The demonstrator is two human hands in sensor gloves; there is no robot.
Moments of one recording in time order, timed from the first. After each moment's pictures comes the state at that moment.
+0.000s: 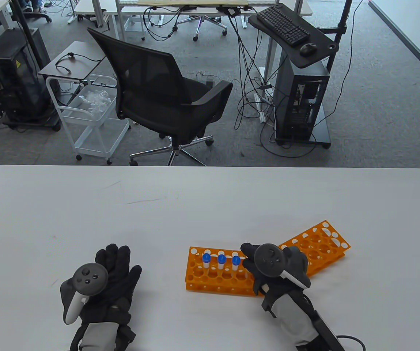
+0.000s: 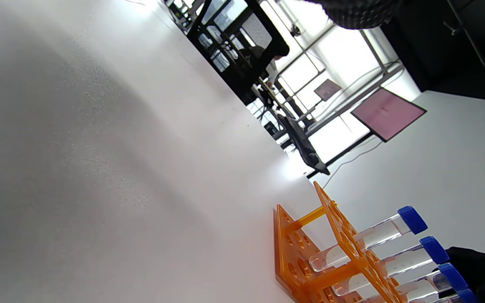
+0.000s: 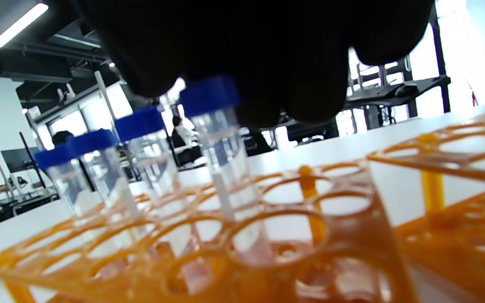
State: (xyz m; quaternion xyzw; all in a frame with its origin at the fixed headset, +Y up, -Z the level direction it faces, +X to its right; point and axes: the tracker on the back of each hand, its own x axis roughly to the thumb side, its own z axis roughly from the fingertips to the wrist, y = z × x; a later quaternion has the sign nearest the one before) left_hand -0.270 -0.750 -0.322 -0.09 -0.01 0.42 0.90; right_hand 0.139 -0.681 -0.372 0.16 -0.05 0.97 0.18
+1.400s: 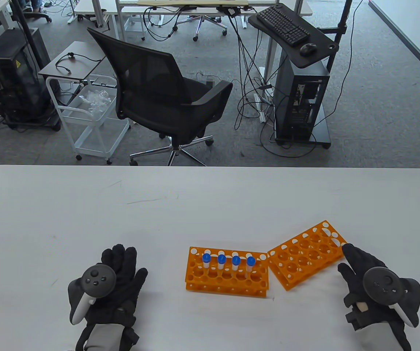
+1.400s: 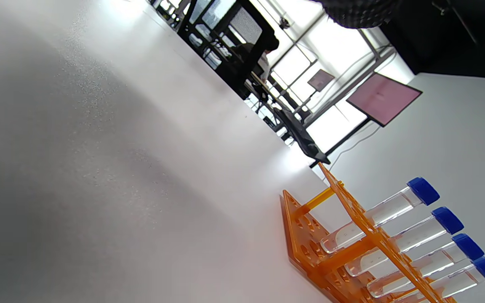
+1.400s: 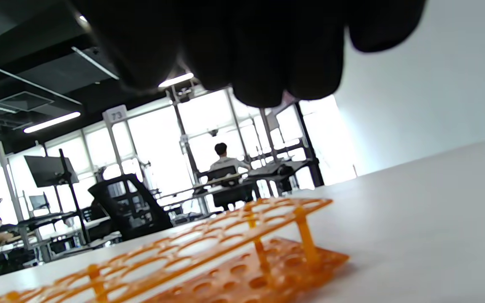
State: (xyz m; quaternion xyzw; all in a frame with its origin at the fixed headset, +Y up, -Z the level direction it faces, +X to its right) left_hand -0.256 -0.755 -0.322 -0.08 -0.02 0.39 0.92; right_hand 0.342 -0.673 -0.313 0.01 -0.17 0.97 0.17
